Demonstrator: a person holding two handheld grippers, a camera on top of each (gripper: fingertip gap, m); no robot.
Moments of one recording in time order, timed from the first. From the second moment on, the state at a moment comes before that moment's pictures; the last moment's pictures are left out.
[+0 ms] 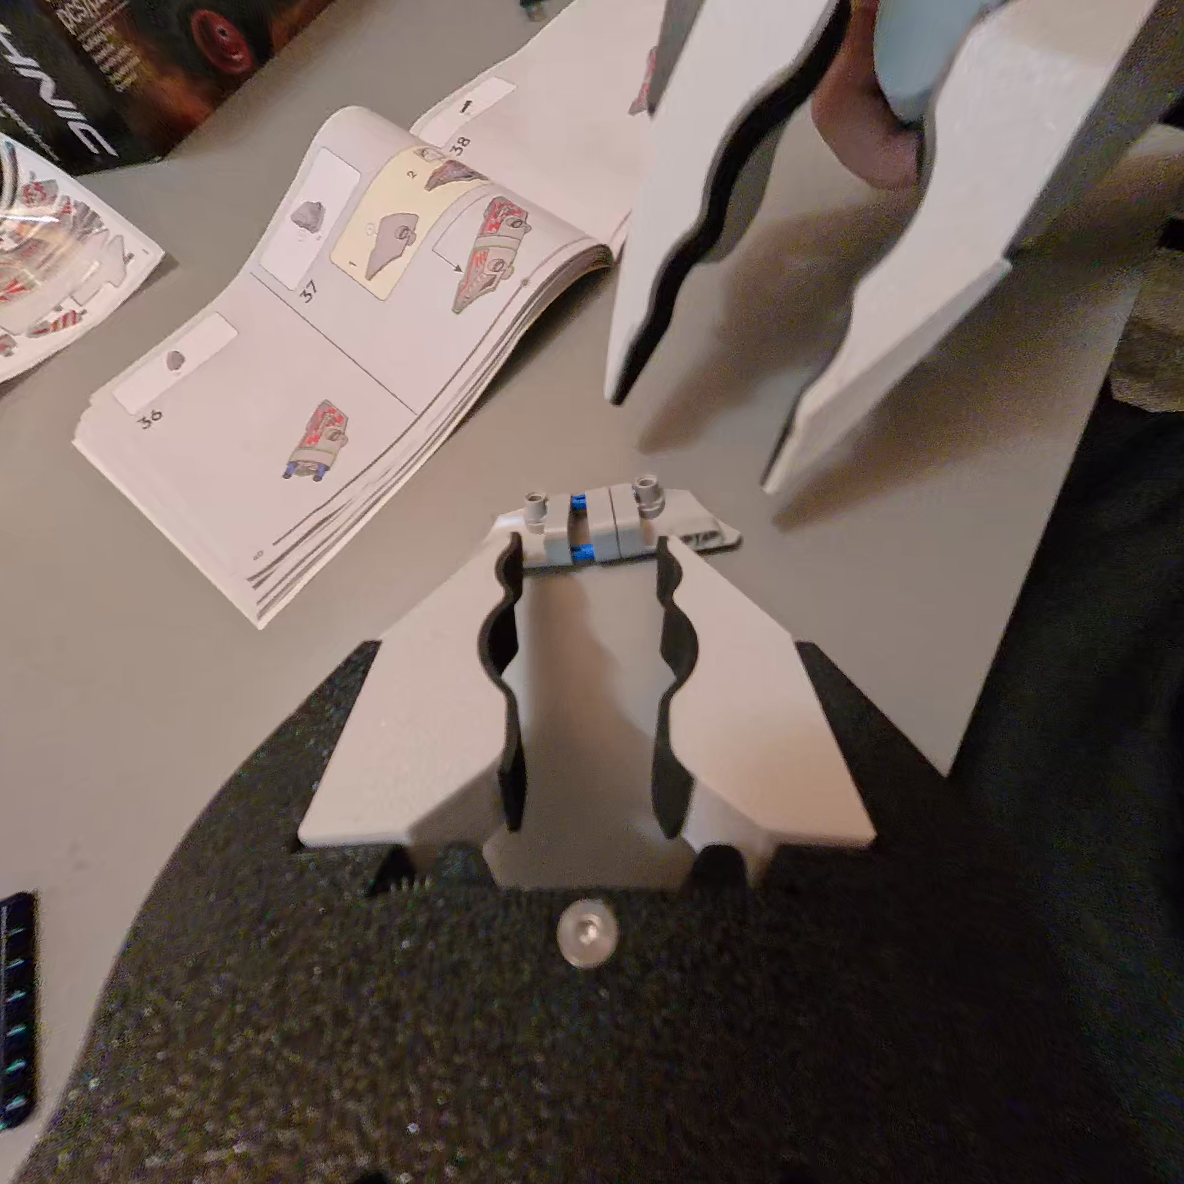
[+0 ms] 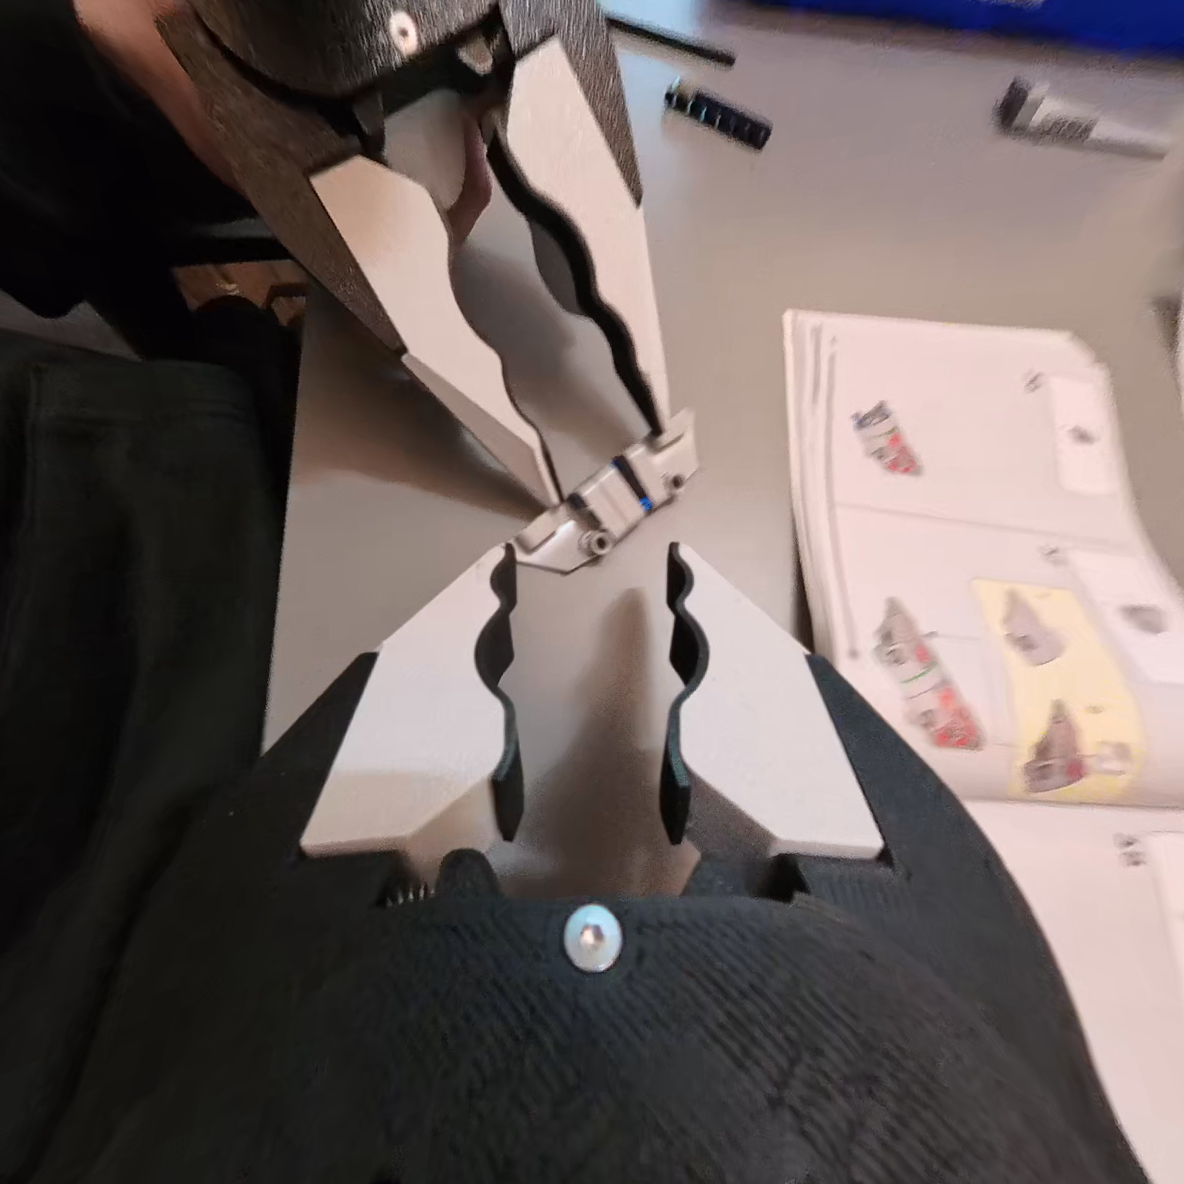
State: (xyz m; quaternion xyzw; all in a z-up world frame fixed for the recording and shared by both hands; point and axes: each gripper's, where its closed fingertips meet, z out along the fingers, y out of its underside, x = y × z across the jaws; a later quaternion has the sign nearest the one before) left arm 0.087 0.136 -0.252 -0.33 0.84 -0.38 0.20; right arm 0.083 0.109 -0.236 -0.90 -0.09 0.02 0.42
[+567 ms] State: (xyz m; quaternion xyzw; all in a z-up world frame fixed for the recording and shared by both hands) left arm 0.088 0.134 -0.259 -0.38 0.83 -0.38 0.16; right arm 0.083 0.139 -0.249 -0.87 -0.26 0.04 0.41
